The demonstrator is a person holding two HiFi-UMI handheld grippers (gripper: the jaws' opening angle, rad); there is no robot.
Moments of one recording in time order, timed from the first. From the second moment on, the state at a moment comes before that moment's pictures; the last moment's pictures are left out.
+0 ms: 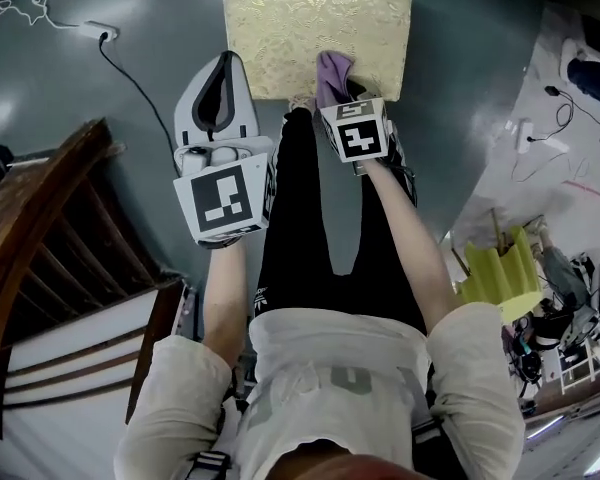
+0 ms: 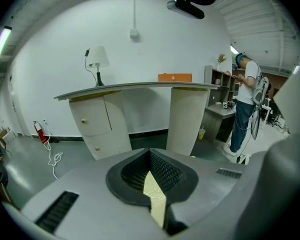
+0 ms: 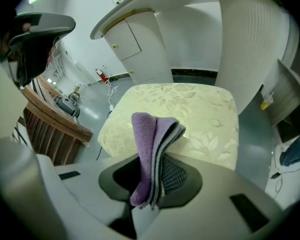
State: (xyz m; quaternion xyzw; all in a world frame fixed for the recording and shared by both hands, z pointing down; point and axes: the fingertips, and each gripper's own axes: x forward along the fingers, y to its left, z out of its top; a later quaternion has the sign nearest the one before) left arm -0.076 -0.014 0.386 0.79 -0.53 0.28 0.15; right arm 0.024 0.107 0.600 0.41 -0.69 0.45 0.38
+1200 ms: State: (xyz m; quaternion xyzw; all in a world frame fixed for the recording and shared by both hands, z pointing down) left arm 0.040 -0.012 0.385 0.83 -0.46 0.29 0.12; right arm 0.195 0.160 0.623 0.49 -0.61 0.48 0.40
